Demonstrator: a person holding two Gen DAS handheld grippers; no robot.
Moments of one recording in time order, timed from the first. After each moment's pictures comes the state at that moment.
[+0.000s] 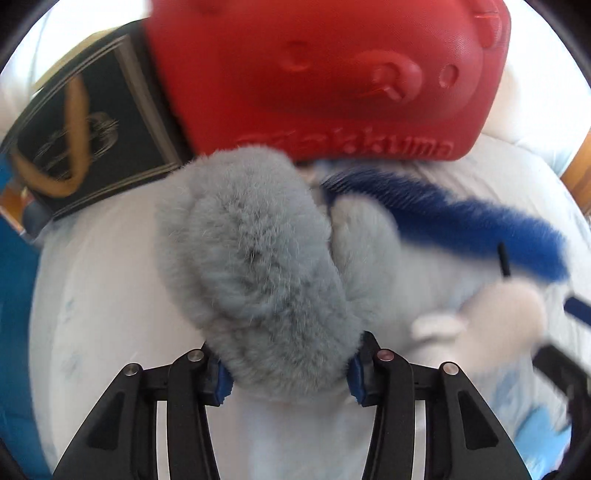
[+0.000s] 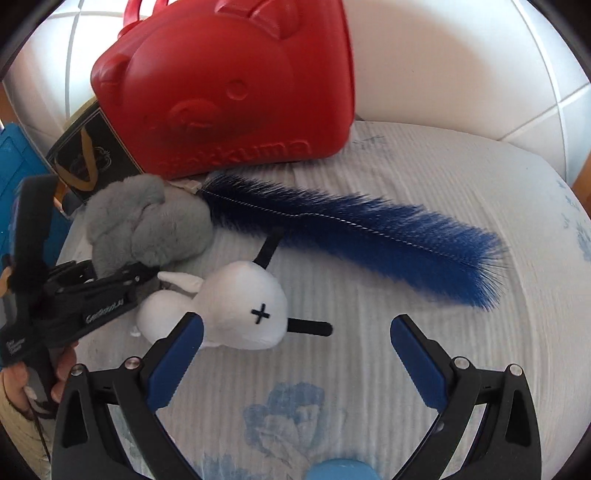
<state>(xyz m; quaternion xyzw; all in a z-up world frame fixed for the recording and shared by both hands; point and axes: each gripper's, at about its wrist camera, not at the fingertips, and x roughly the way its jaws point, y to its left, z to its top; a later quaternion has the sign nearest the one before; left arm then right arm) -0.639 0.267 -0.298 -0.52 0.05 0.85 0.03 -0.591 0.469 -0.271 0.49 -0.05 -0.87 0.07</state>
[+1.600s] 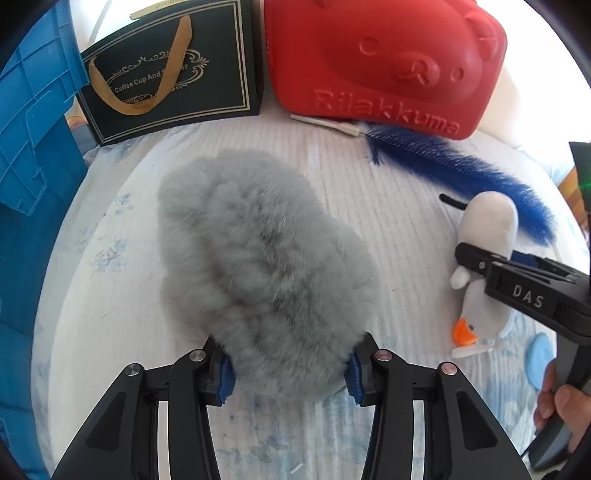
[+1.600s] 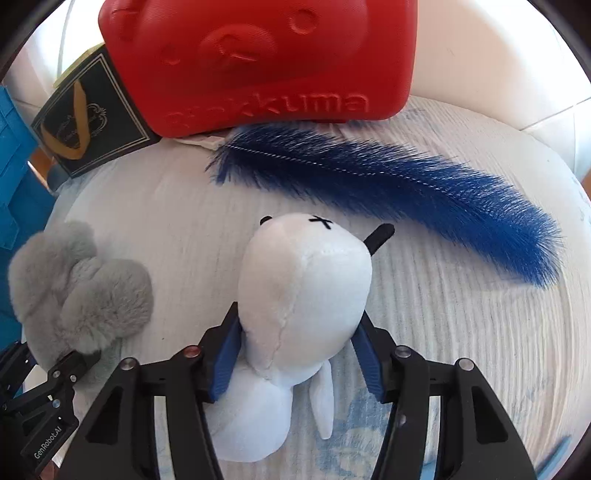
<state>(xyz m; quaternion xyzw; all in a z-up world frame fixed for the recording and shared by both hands) -0.560 0.209 -0.285 -0.52 0.00 0.85 0.01 -0.593 0.404 -0.310 0.53 -0.03 -0.85 0.05</state>
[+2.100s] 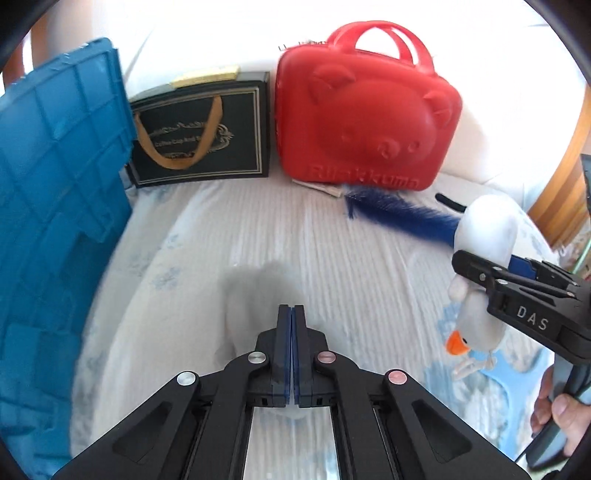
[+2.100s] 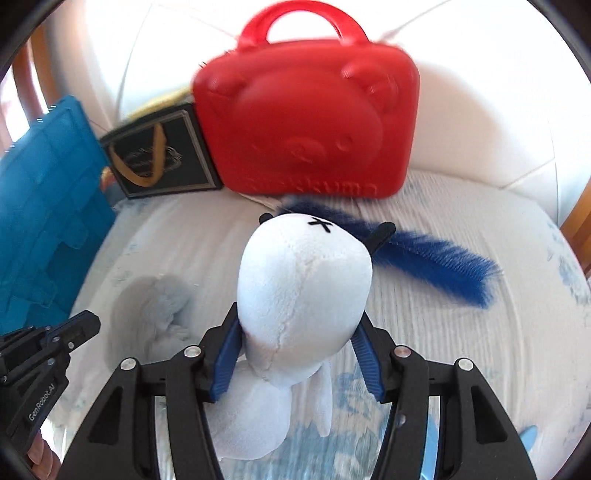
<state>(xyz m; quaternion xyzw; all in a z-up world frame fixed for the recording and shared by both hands) -0.498 0.193 -0.185 -0.46 -0.01 0.89 0.02 -0.523 0.386 -0.198 0.45 -0.01 -0.89 0.09</state>
